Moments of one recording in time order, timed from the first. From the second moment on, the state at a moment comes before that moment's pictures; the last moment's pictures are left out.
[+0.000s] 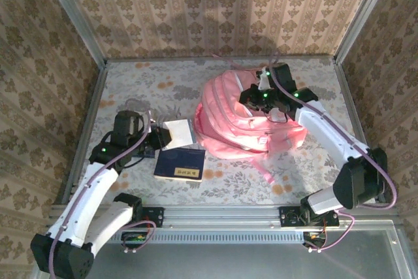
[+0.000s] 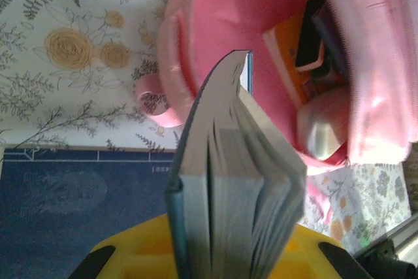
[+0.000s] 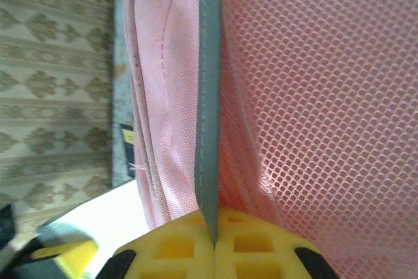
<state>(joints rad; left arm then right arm) -0.35 0.82 0.76 -0.67 0.40 -0.55 0.35 1.43 1.28 -0.56 -0.45 0.76</state>
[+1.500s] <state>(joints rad) -0.60 1.51 0.83 0.19 0.77 -0.93 0.24 1.36 1.31 -0.41 -0.94 0.84</state>
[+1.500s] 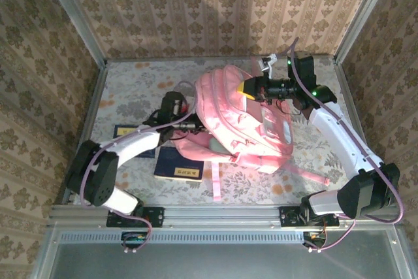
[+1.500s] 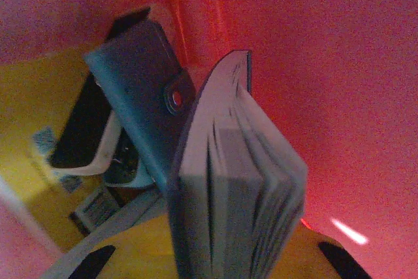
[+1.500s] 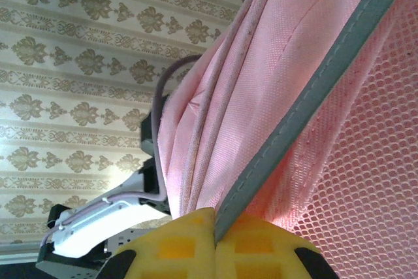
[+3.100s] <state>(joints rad) -0.54 1.34 0.89 -0.18 0.66 -0.82 0.18 1.29 1.27 -0.50 -0.79 0.68</state>
